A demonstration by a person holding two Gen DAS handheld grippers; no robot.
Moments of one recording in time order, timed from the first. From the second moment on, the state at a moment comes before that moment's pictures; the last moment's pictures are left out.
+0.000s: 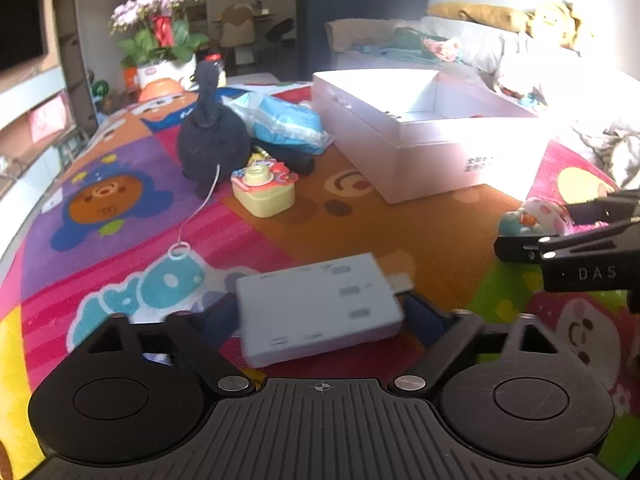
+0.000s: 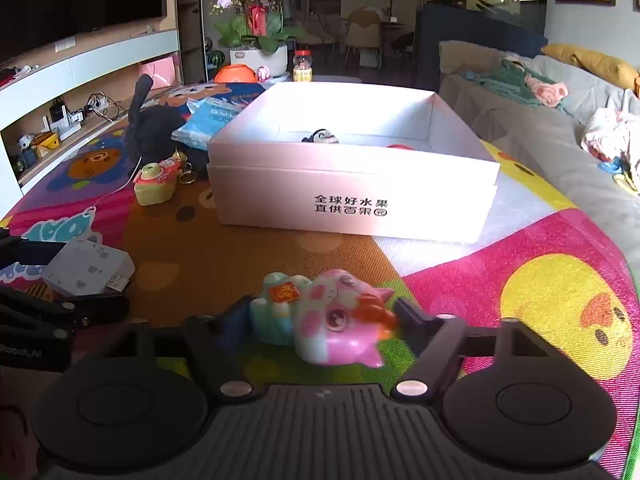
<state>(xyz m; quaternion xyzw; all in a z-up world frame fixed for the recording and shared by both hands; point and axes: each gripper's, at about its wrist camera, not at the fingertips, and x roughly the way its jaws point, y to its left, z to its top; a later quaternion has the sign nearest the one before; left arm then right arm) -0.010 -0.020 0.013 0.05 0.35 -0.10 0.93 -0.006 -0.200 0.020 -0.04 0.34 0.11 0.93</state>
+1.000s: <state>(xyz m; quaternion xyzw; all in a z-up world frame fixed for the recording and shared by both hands) 0.034 -0.057 0.065 0.11 0.24 -0.17 0.95 -0.010 -0.281 0.127 -0.01 0.20 0.12 0.97</state>
